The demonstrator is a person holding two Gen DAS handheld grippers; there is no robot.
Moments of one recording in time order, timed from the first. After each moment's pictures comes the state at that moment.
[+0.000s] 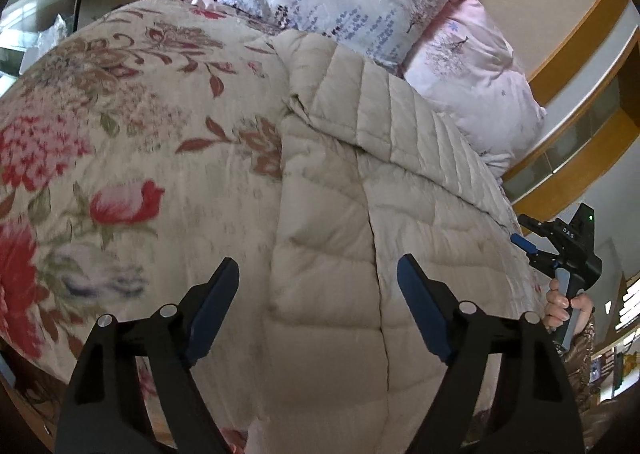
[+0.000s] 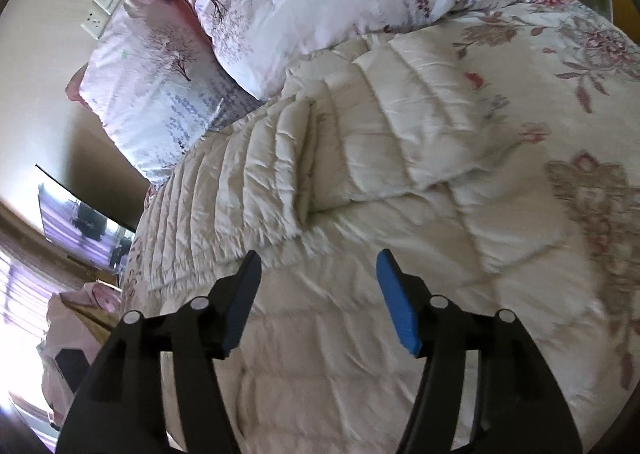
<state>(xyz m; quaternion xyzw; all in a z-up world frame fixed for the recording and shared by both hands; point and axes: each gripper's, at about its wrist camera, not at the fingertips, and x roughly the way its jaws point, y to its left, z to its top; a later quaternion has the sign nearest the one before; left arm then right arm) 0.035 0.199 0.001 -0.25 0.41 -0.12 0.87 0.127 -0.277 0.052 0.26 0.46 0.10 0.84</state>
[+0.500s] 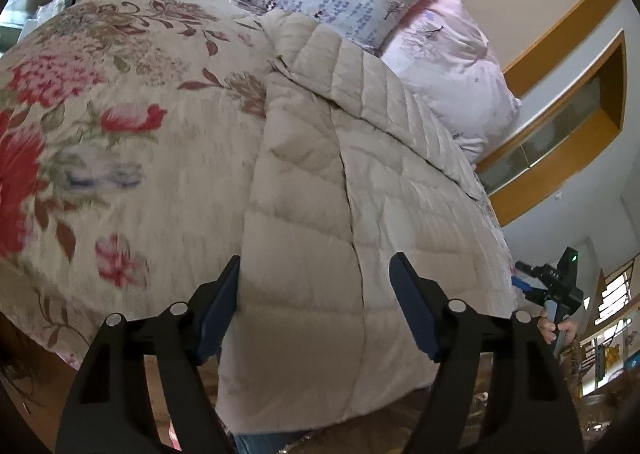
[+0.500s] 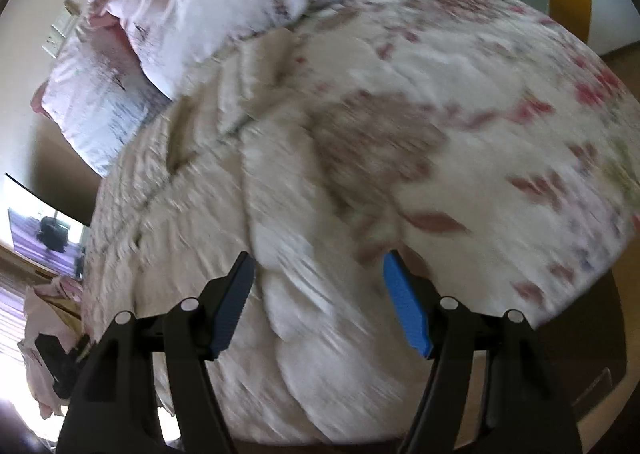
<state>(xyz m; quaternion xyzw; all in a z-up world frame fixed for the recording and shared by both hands) -0.018 0.191 -0.007 -0.27 0.41 -0.16 0.86 0.003 -0.398 0.037 0.25 0.50 0.01 0.83</state>
